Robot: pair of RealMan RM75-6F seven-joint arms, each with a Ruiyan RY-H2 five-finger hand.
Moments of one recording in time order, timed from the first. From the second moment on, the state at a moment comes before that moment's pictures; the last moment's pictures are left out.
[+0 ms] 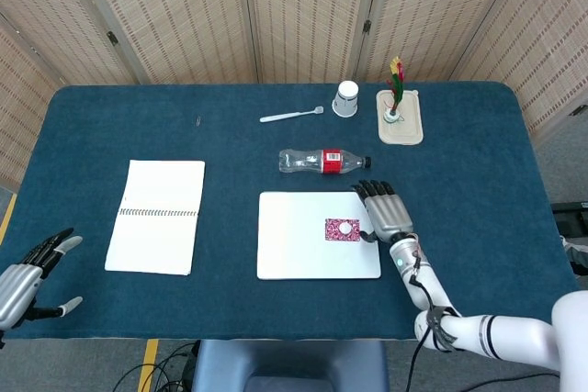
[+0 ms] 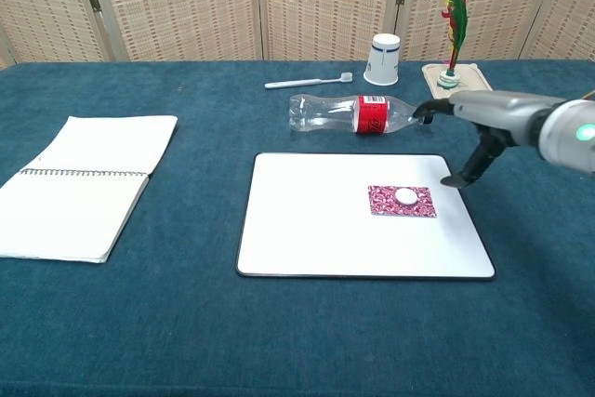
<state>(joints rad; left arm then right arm) -0.21 -1.01 0.11 -1.42 1.68 1.40 -0.49 0.78 -1.47 0.09 -1.61 -0.74 1.07 -0.48</state>
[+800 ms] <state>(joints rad) -0.17 -1.07 0.07 -1.53 1.61 1.42 -0.15 0.24 -1.23 -0.16 -1.50 -1.47 1.55 0.05</state>
